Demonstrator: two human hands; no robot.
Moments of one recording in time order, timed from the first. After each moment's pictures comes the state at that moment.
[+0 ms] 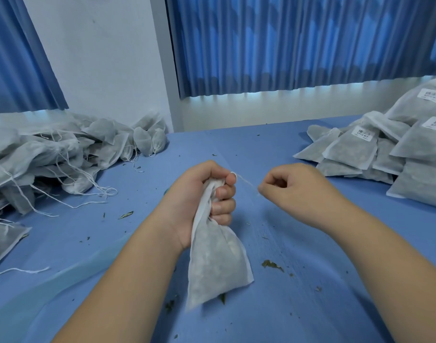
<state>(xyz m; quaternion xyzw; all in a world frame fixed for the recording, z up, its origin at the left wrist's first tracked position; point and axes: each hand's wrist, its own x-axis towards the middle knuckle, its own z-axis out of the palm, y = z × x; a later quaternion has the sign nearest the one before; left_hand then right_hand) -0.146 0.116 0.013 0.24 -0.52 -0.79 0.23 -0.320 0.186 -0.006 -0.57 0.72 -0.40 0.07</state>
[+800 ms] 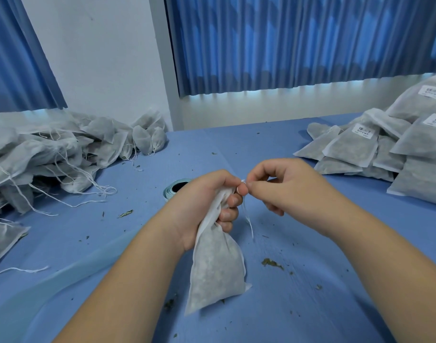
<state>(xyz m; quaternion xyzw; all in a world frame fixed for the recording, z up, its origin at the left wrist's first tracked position) -0.150 0.116 0.005 0.27 -0.58 -0.75 0.18 -0.298 0.196 0.007 -0.58 0.60 -0.50 0.23</state>
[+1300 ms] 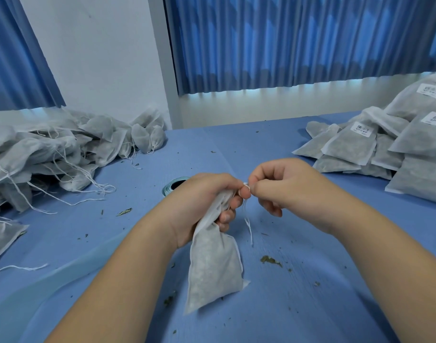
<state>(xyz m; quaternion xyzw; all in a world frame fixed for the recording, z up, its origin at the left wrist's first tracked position) -0.146 0.116 0.008 0.27 -0.66 -0.68 0.17 -0.302 0.197 0.007 -0.59 0.59 -0.47 0.29</state>
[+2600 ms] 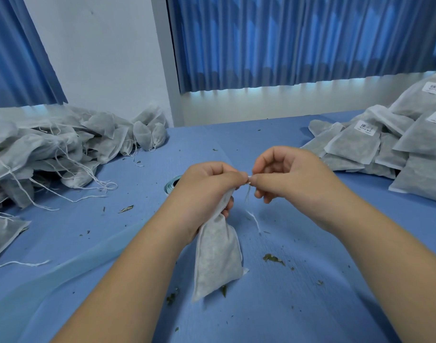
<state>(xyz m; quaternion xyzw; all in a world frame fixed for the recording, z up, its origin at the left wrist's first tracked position) -0.151 0.124 0.007 0.32 -0.67 -0.58 0.33 -0.300 0.195 0.008 -0.55 0.56 -0.56 0.27</state>
